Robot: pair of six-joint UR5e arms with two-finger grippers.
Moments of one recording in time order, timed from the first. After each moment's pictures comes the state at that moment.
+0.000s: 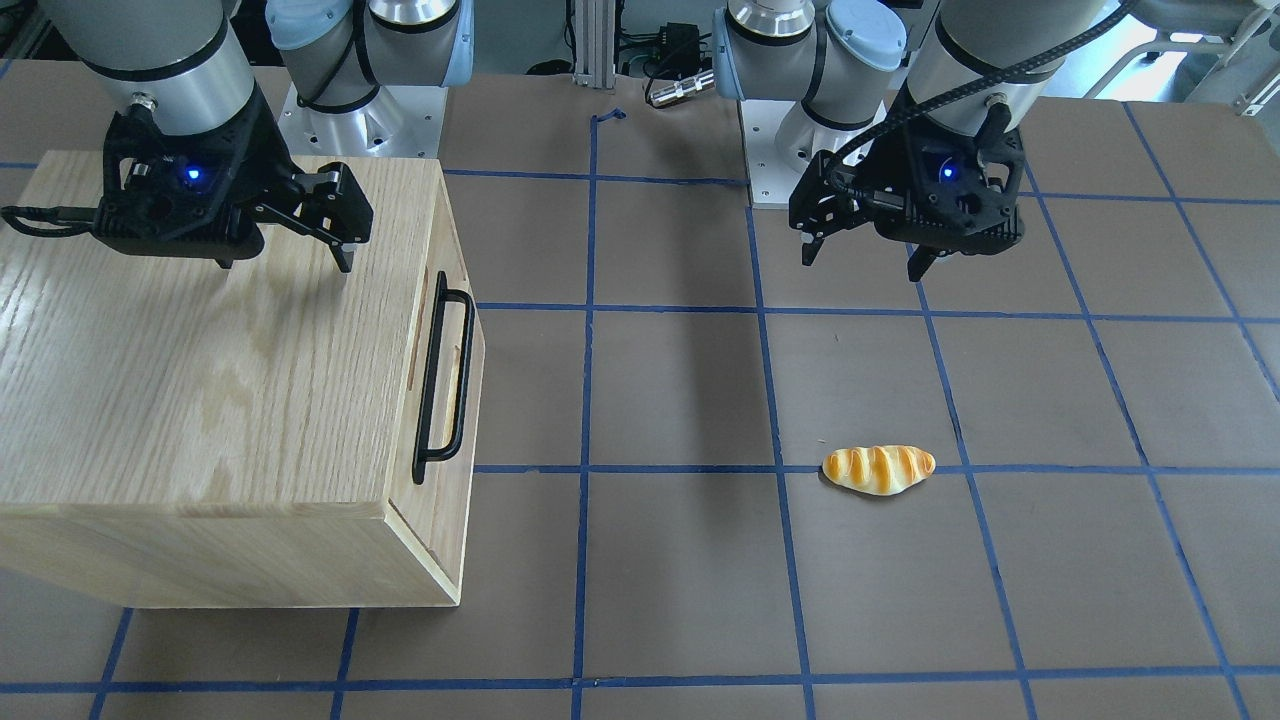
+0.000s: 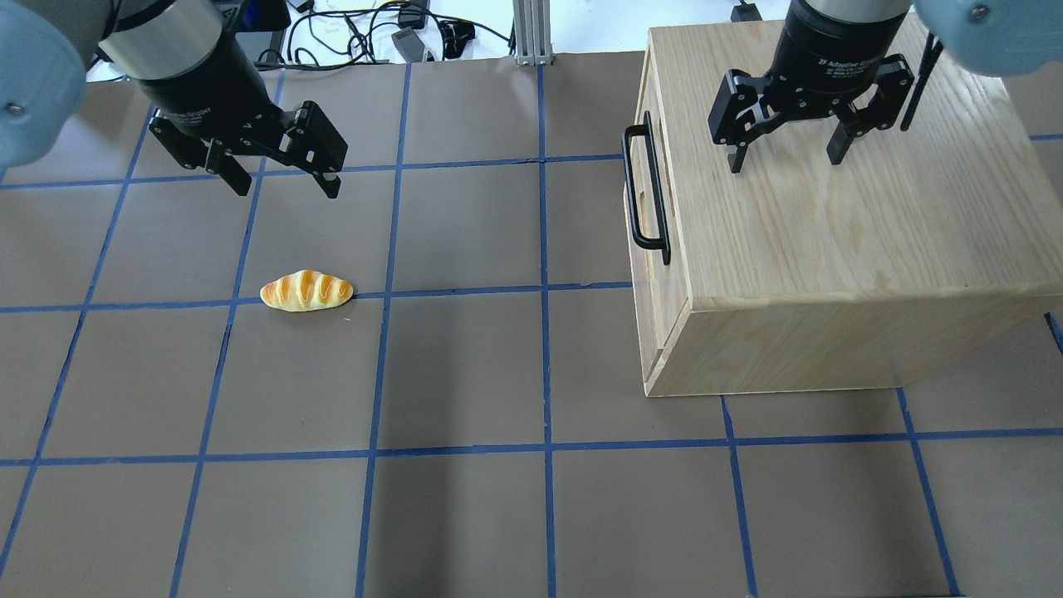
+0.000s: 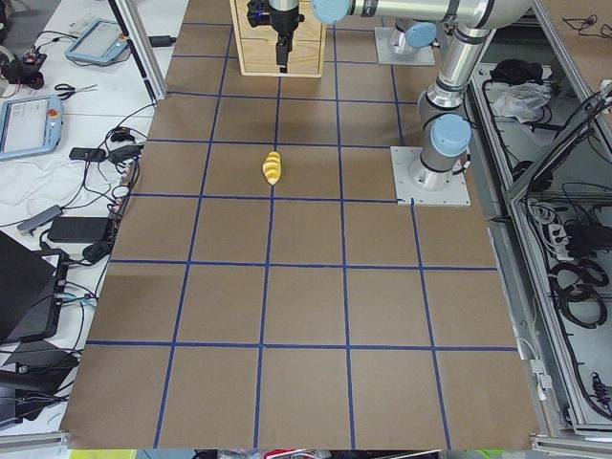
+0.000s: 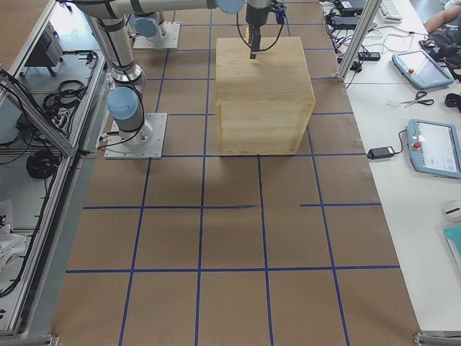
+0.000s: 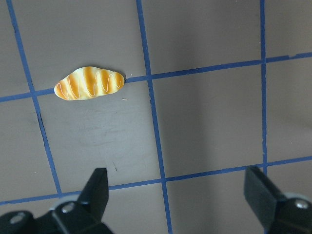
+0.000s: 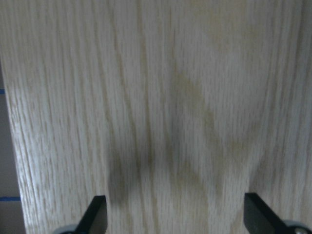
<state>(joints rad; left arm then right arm) -1.57 -1.59 -1.52 -1.61 1.52 0.12 1.60 -1.49 1.43 -1.47 -1.61 0.02</state>
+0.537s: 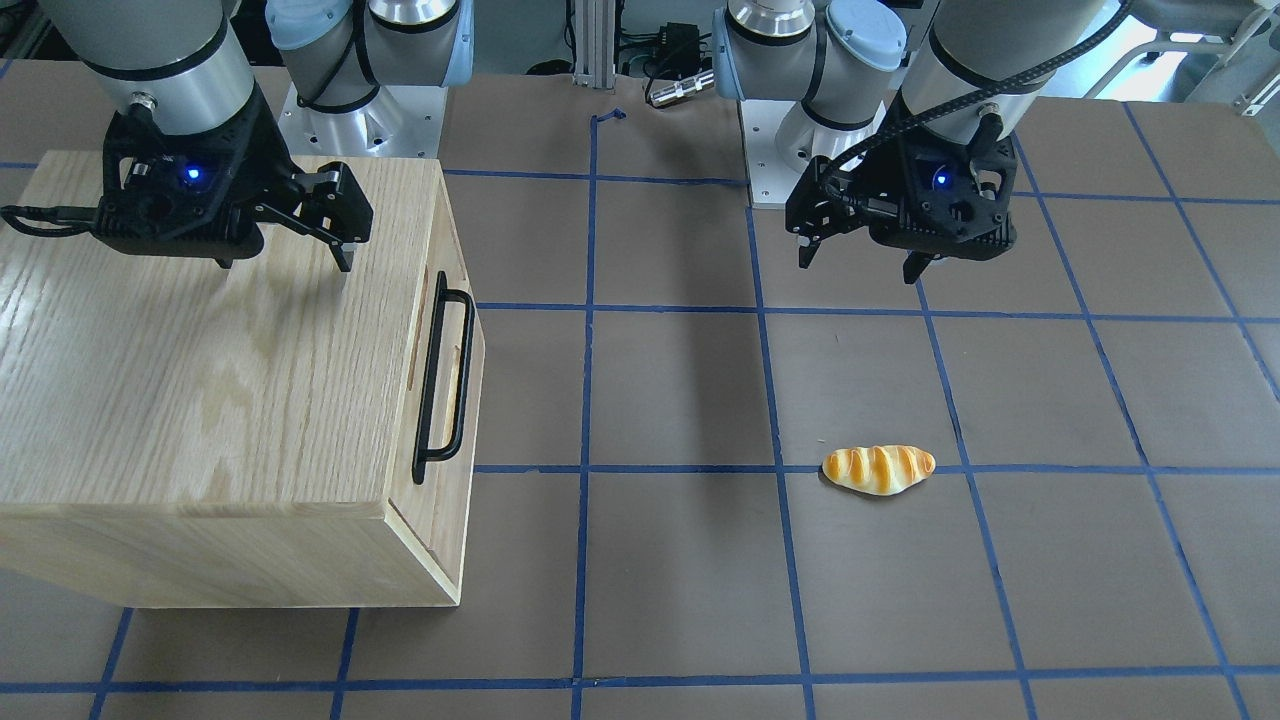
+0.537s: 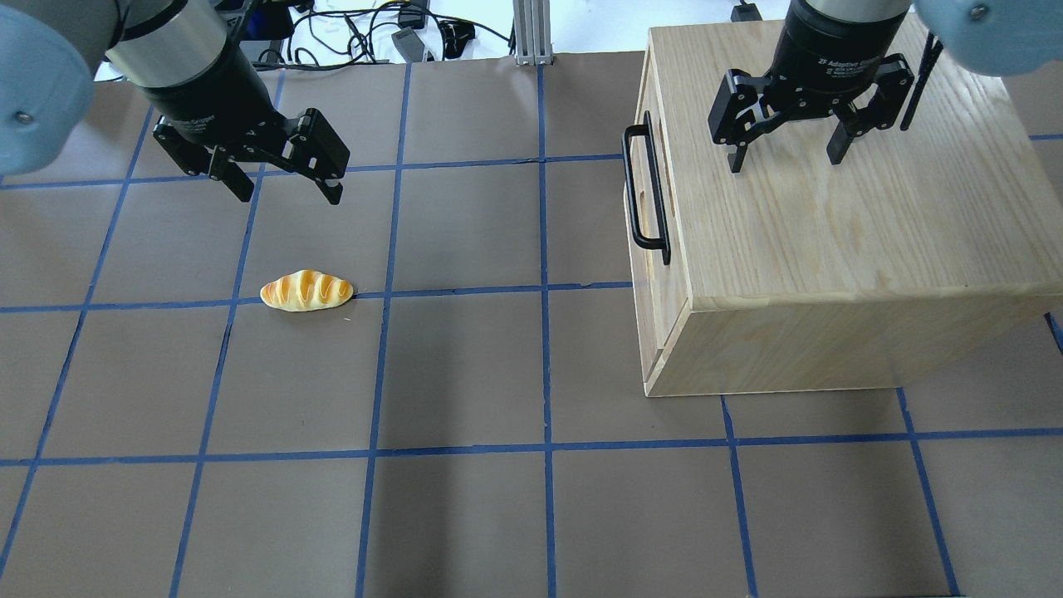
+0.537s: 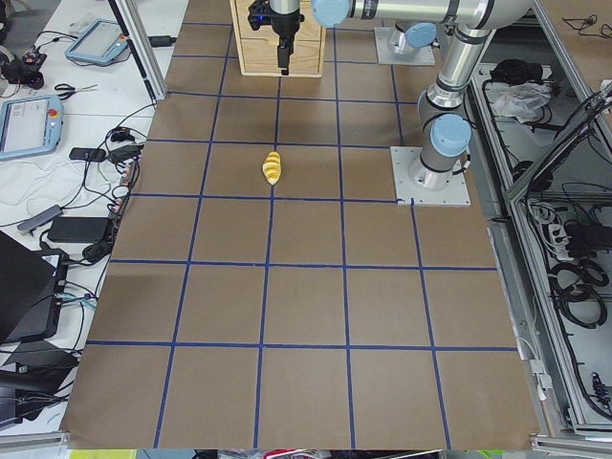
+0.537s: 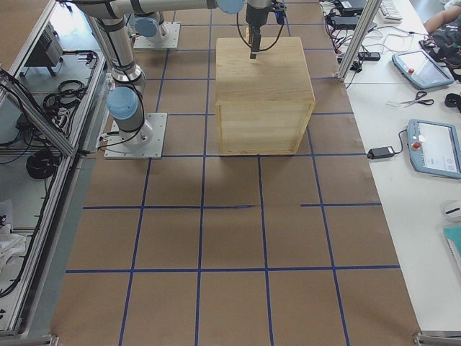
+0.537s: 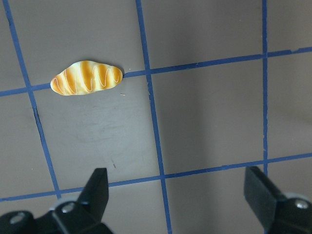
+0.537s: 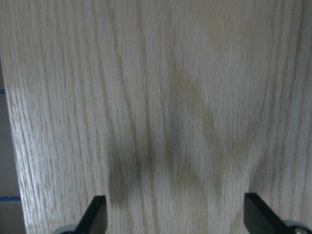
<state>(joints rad) -1.57 -1.60 -1.53 -1.61 1.52 0.12 1.60 -1.49 1.43 -1.47 -1.61 0.02</state>
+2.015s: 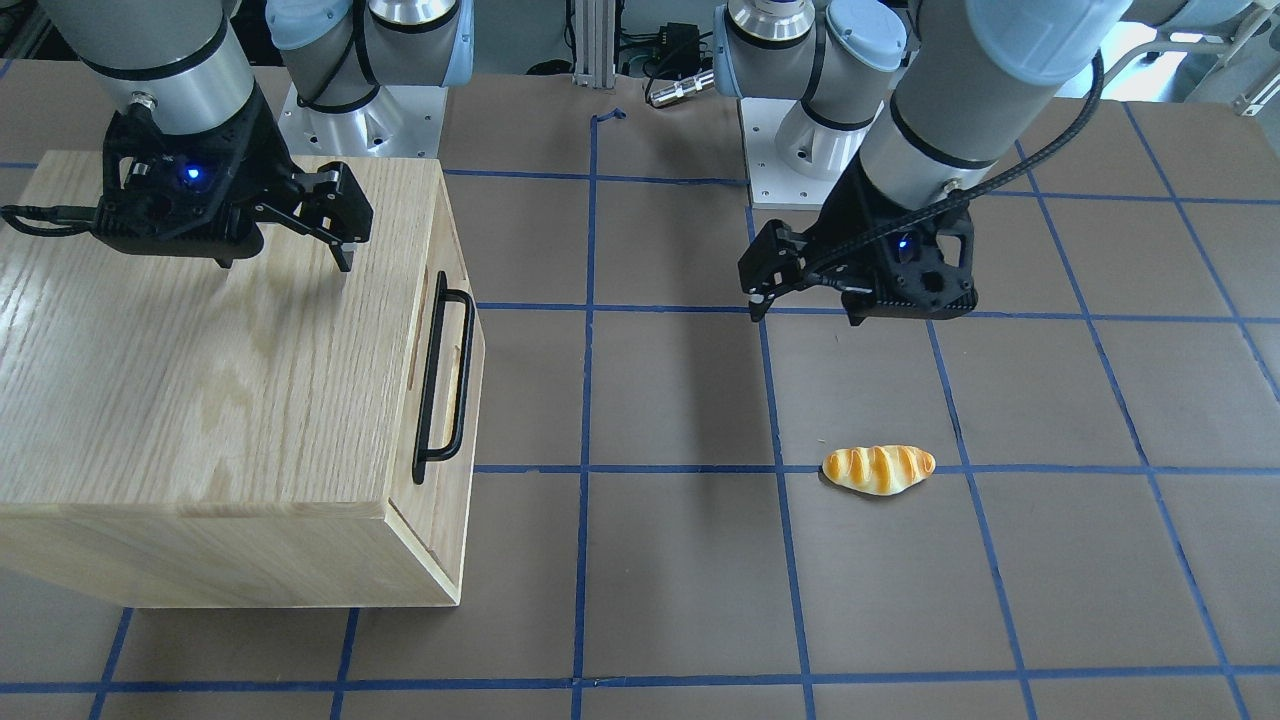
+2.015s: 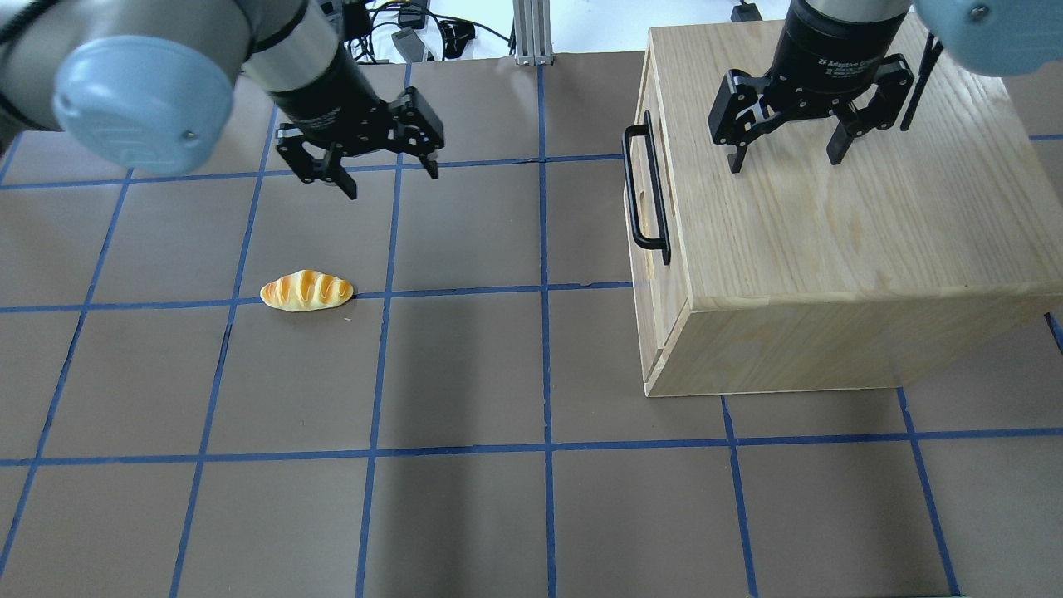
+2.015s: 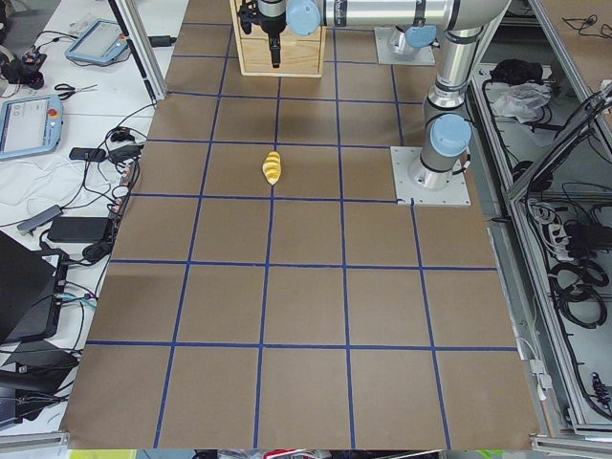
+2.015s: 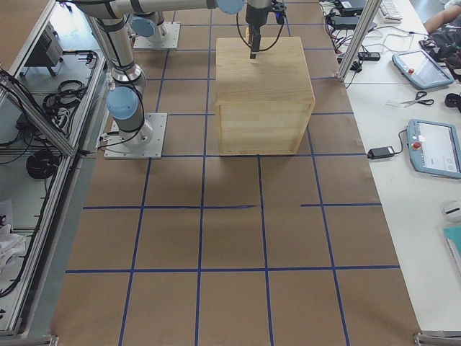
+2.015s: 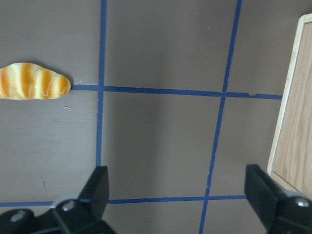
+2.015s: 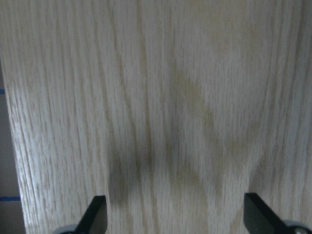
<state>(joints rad) -1.72 -1.75 -1.52 -1.36 1.34 -0.32 1.60 -1.49 1.43 -1.47 -1.61 0.02</state>
